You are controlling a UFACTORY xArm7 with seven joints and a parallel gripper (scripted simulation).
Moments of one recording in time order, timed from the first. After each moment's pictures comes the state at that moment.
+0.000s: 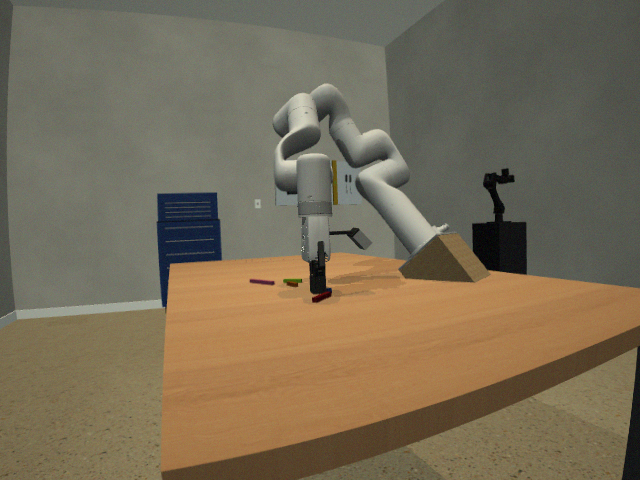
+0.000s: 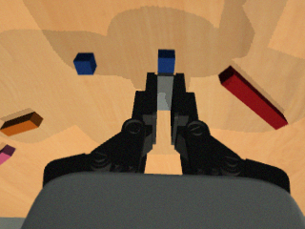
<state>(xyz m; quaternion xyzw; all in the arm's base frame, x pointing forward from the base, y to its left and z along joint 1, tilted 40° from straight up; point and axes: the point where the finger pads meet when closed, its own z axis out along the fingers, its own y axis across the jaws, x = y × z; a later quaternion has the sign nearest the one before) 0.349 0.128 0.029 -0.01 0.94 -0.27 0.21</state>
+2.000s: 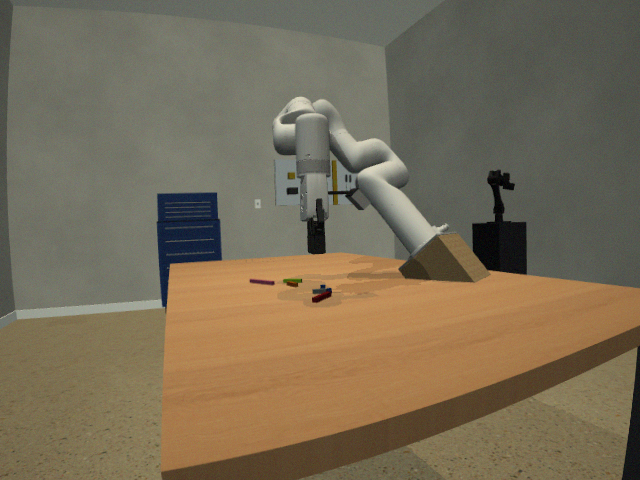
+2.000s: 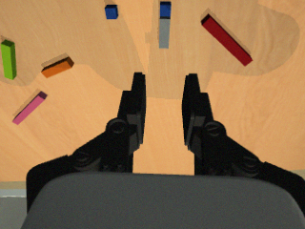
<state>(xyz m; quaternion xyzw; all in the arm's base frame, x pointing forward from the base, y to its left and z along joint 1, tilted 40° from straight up) 0.314 0.173 0.098 -0.01 0.94 -0.27 0.21</state>
